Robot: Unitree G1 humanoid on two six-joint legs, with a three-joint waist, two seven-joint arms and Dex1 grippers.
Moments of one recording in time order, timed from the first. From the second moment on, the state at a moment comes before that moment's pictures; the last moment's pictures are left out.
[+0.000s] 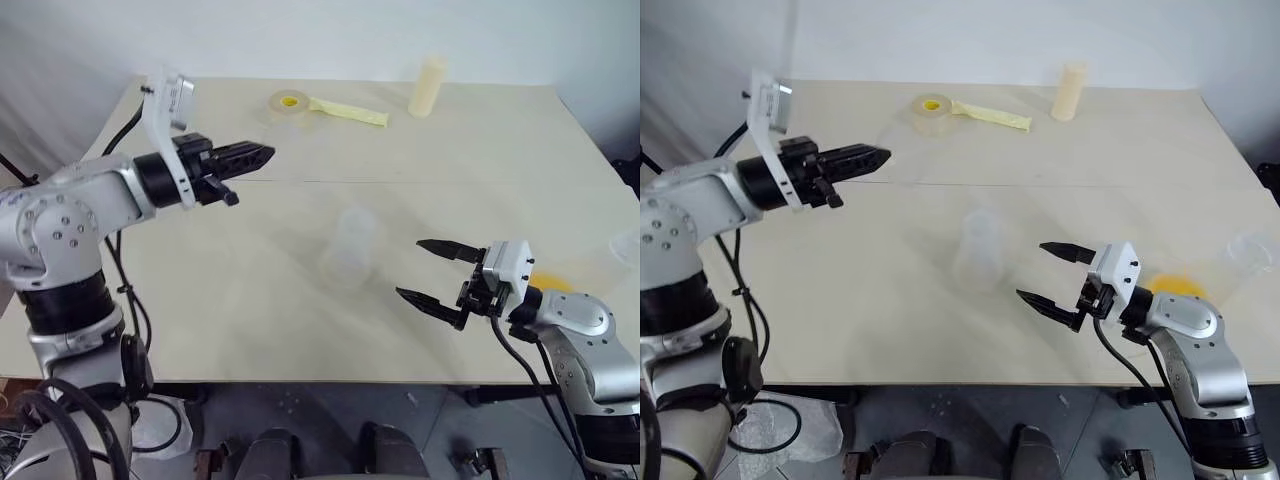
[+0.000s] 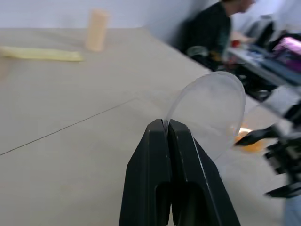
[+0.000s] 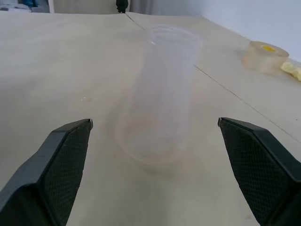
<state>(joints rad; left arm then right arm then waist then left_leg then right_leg) -1.00 0.56 0.30 -0.08 -0.77 1.32 -0.56 -0.14 -0.65 -0.13 -0.28 0.48 0.14 0.97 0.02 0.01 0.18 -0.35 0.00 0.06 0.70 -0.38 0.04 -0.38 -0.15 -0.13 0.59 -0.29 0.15</state>
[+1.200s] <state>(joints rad) -1.49 0.64 -0.37 0.67 -0.57 1.42 -1.21 0.05 -0.61 -0.16 -0.45 0.47 0.11 0.84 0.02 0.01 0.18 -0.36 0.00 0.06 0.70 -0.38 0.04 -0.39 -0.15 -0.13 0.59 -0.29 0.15</state>
